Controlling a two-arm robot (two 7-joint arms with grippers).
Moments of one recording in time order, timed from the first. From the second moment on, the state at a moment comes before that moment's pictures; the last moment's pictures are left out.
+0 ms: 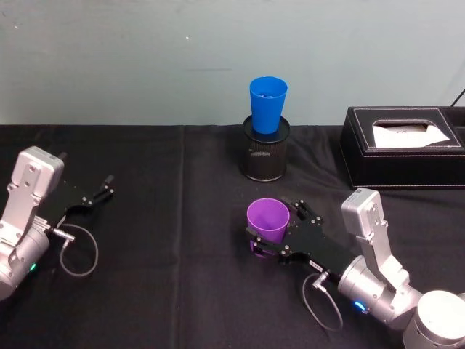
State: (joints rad) left arm -0.20 0.60 0.45 -1.41 -0.25 -0.12 0.03; right arm 0.16 0.35 -0.41 -1.33 0.26 -0.23 0.44
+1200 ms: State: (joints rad) left arm -0.20 0.60 0.45 -1.41 -0.25 -0.12 0.03; right arm 0.15 0.36 -0.39 -1.40 0.26 -0.20 0.45
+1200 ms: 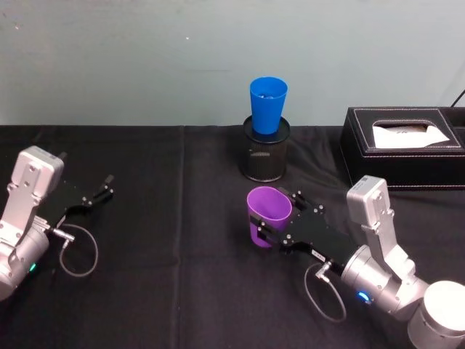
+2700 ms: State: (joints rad) left arm -0.20 0.60 0.45 -1.41 -0.25 -0.12 0.03; right arm 0.21 0.44 -0.35 -1.66 0.34 0.04 0.44
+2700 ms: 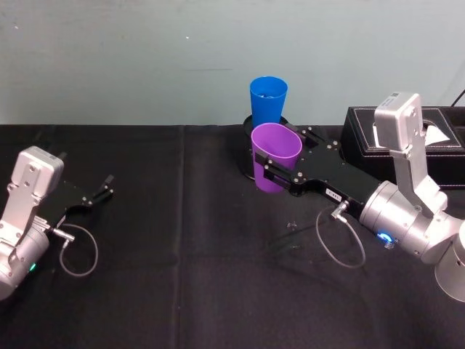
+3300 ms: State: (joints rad) left arm -0.20 0.60 0.45 -1.41 -0.25 -0.12 0.03; right arm 0.21 0.44 -0.35 -1.66 0.34 0.04 0.44
